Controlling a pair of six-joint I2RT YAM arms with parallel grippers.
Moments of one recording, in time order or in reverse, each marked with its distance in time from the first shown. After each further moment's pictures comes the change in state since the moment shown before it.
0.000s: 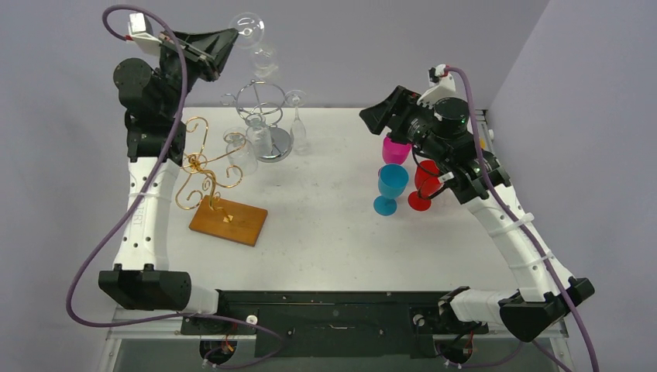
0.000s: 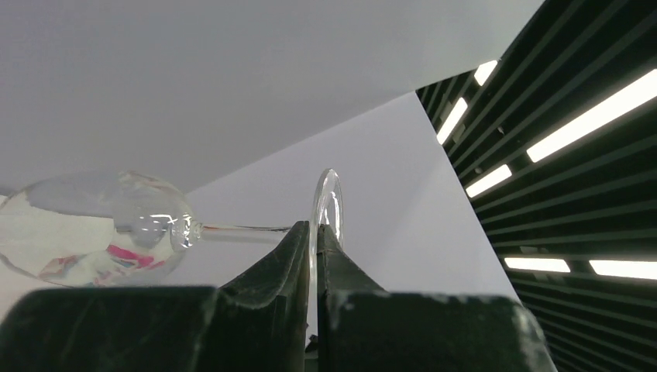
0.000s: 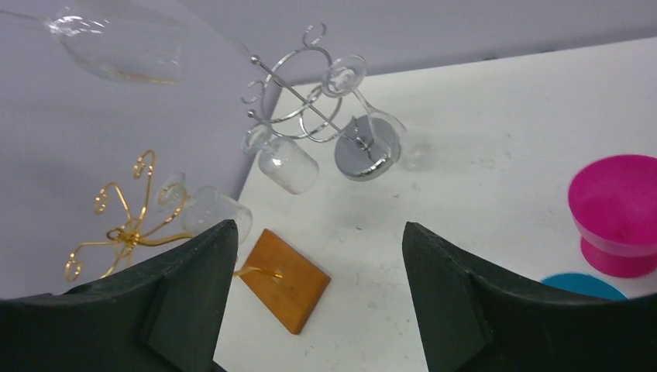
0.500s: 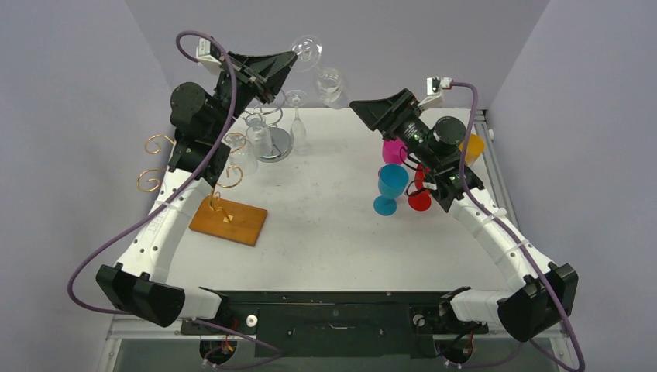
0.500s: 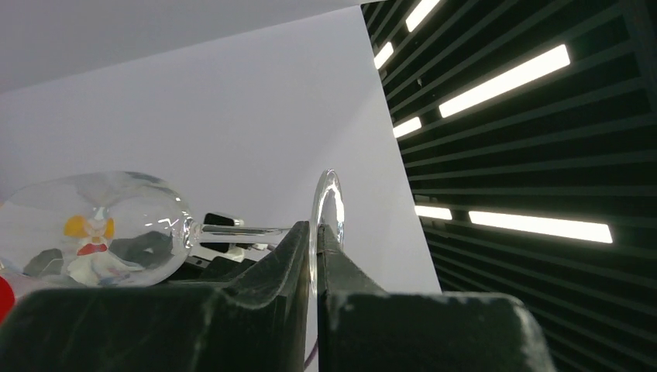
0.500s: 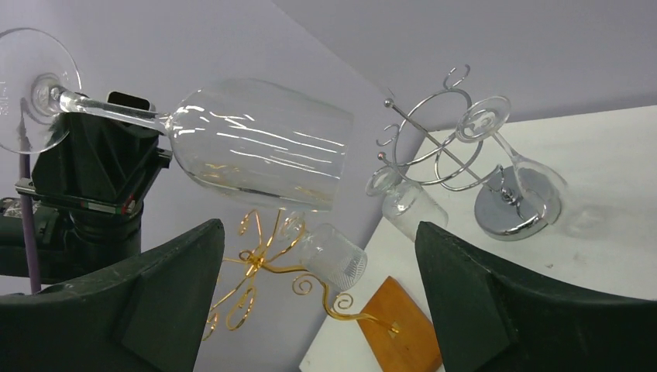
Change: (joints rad) left arm -0.354 -0.085 -0.199 0.152 -0.121 -0.188; right arm -0.050 -0.002 -0.325 0.679 -0.237 0.291
